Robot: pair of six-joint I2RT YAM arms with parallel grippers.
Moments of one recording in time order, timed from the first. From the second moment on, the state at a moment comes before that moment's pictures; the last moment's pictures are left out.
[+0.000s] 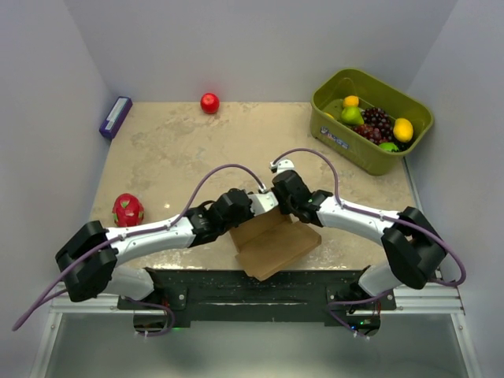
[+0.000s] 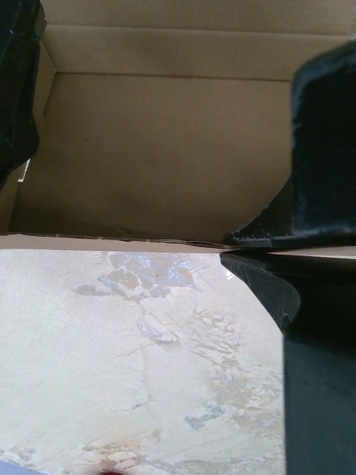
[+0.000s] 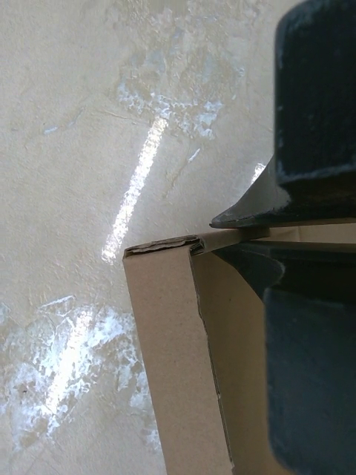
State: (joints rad) left arm -0.97 1.35 0.75 -0.03 -0.30 0.37; right arm 0.76 1.49 0.86 -0.21 0.35 0.28
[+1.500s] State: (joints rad) left arm -0.99 1.41 0.78 -0.10 -0.36 0.33; right arm 0.76 1.53 0.81 -0.19 0.27 0.36
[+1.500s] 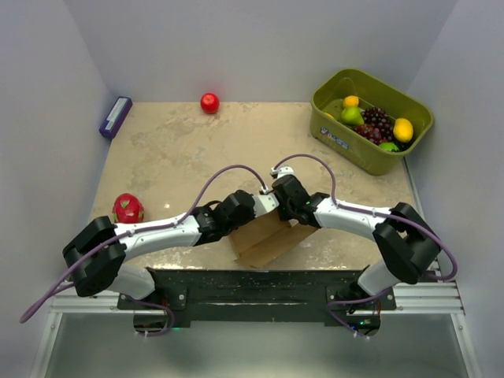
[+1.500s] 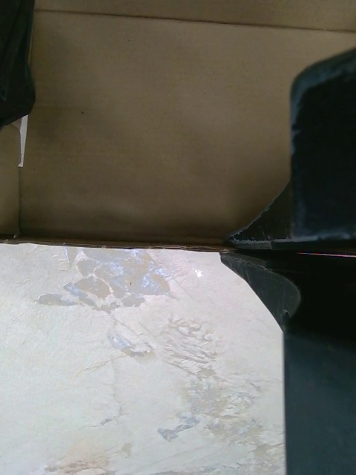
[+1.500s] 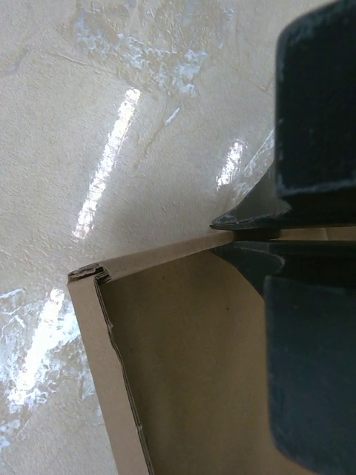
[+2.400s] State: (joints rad) left arm -1.00 1.51 0.91 -0.19 -0.45 0.00; right arm 0.67 1.19 0.89 -0.33 0.38 0.50
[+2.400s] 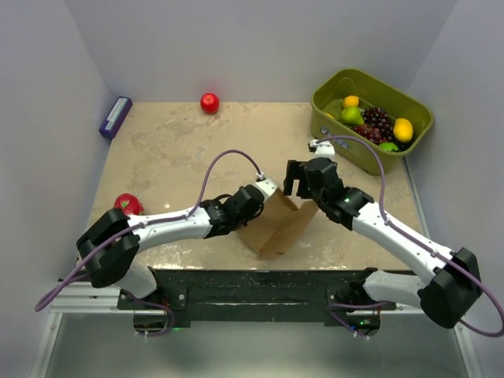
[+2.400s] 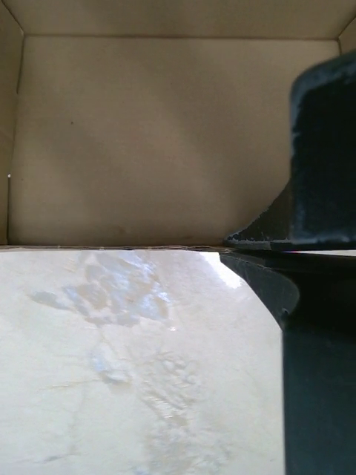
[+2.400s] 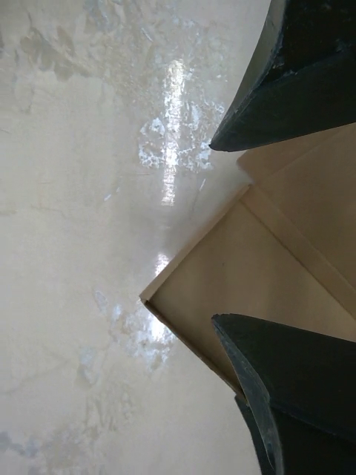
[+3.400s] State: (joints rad) left arm -0.80 1.12 0.62 -0.23 -0.26 -0.38; right arm 0.66 0.89 0.73 -0.47 0.34 0.61
